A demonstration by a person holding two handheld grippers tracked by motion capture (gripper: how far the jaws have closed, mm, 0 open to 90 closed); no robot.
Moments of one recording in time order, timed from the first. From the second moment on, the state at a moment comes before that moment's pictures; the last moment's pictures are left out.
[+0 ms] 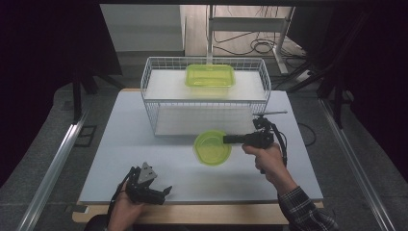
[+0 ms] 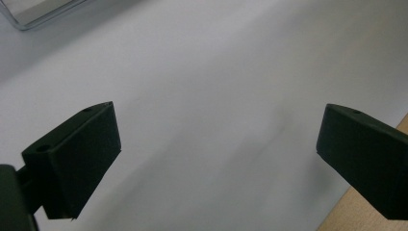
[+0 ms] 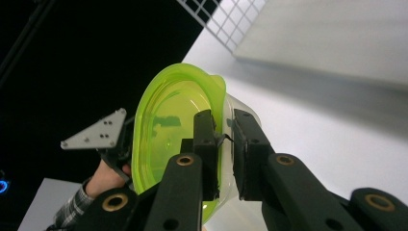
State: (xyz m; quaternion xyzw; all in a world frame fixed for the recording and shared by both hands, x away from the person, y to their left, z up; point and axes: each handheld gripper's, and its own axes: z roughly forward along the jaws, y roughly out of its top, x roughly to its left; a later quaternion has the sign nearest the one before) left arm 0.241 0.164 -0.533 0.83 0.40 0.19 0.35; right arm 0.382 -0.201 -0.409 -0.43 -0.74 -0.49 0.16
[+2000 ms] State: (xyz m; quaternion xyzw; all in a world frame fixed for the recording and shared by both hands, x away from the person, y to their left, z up) left arm 0.241 0.163 -0.533 0.83 0.39 0.19 0.35; right arm 0.476 -0.169 -0.258 -0.47 -0.67 -0.57 0.03
